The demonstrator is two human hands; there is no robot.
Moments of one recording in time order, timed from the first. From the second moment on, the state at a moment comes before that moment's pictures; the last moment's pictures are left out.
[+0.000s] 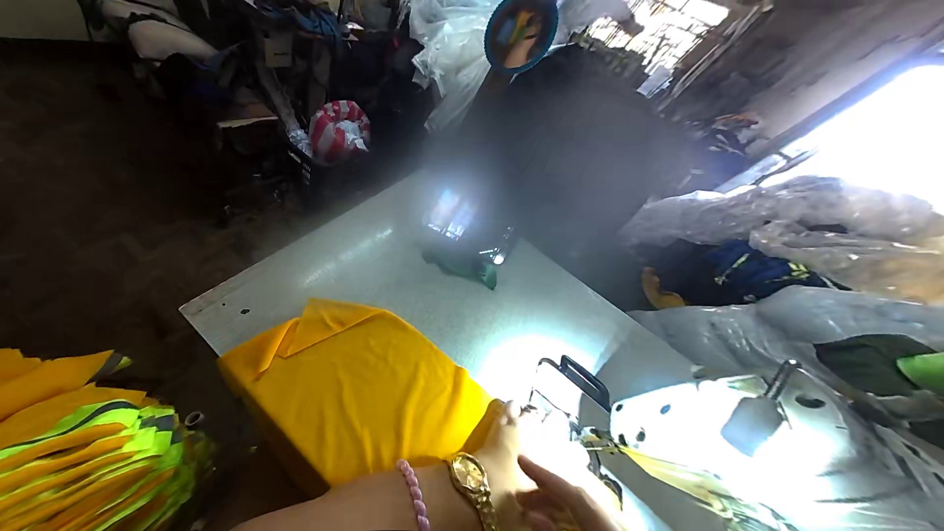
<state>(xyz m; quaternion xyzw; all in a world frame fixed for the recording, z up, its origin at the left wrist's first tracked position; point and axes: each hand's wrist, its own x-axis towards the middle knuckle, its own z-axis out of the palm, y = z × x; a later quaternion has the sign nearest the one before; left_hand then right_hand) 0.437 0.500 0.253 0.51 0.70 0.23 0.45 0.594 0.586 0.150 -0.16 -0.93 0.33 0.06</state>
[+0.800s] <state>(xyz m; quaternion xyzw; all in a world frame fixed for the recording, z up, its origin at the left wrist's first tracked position) 0.489 0.581 0.056 0.63 0.68 0.36 0.12 0.345 0.692 0.129 -0.21 -0.97 0.05 0.10</state>
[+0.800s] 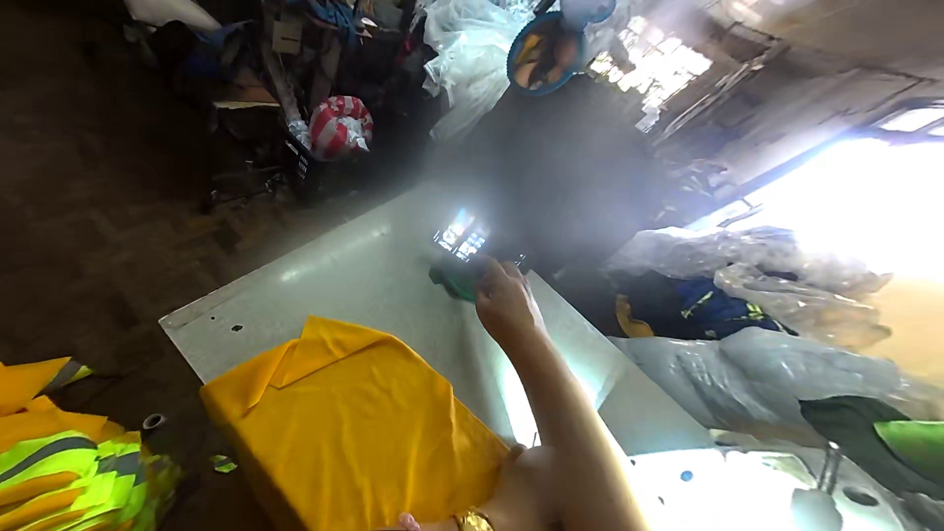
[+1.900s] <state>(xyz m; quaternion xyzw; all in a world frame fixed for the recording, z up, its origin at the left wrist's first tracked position) 0.488 0.580 0.055 0.57 0.65 0.46 0.20 0.312 0.696 0.120 -0.14 -0.99 0.01 0.07</state>
